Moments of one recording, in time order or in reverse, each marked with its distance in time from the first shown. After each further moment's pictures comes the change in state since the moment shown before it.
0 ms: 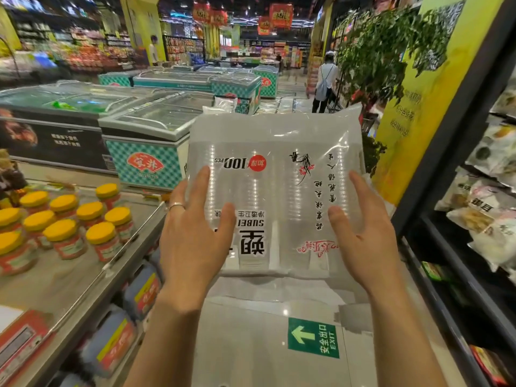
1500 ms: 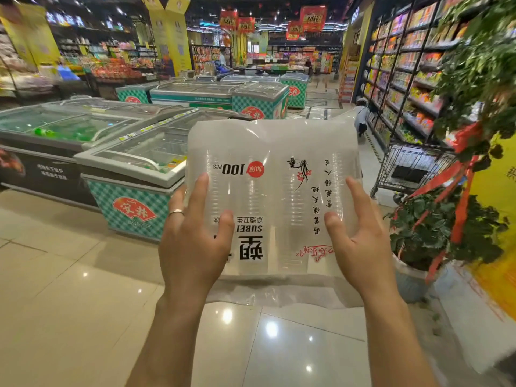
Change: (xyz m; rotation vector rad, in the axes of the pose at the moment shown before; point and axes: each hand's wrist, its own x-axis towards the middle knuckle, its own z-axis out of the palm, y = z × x) left_hand 0.651 -0.165 0.450 0.083 0.079 -0.075; right_hand 0.685 0.215 0.418 0.065 -0.069 -0.009
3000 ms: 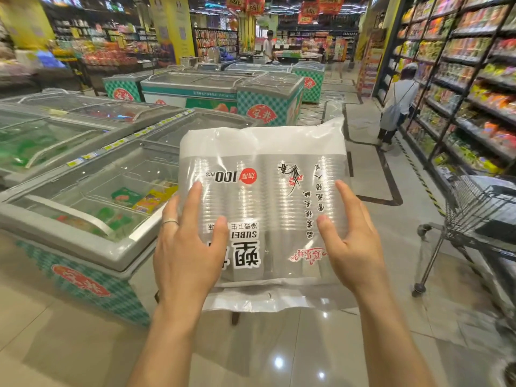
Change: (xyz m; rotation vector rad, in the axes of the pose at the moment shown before) left_hand 0.577 -0.183 0.433 -0.002 -0.002 -0.082; right_hand 0.612 0.203 0.426 0.070 -0.088 -0.050
